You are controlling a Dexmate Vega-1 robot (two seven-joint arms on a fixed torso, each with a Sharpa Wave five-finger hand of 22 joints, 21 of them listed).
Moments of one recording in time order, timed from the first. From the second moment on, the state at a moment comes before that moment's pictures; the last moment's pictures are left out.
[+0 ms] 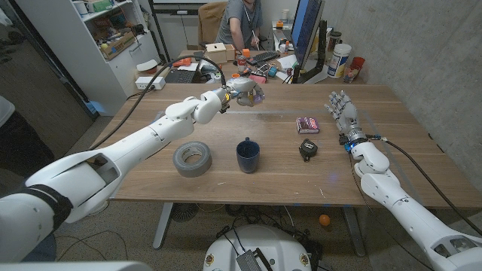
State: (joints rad) left arm 0.36 0.59 0.86 -1.43 0.63 -0.12 0.06; left_hand 1.42 -0.02 0.25 -0.17 0.19 0.80 -0.06 0.33 0.22 0.58 -0.05 0.70 0.39 0.76 0.00 0.57 0.45 0.88 -0.11 0.75 0.23; right arm -0.91 -0.52 -0.28 -1.24 0.70 0.49 0.09; right_hand 0.03 0.07 0.35 0.14 0.23 0.07 0.05 0.19 0.18 0.09 0.05 0.19 0.18 0.00 0.02 0.19 0.18 0.16 0.00 0.19 0.17
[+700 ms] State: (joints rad) left arm 0.44 0.62 0.77 -1.52 0.50 -0.20 0.07; left_hand 1.44 -0.02 0.25 -0.17 0.19 0.81 -0.06 0.32 0.22 0.60 -0.05 0.70 0.39 0.77 0.00 0.55 0.47 0.87 -0.11 0.79 0.24; right arm -0.98 -0.54 -0.27 -1.35 0.68 0.48 0.04; right_hand 0.03 0.07 0.35 0.14 0.23 0.07 0.05 0.19 0.18 0.09 0.05 0.19 0.18 0.00 0.02 0.19 0.18 0.16 0.00 0.19 0.17
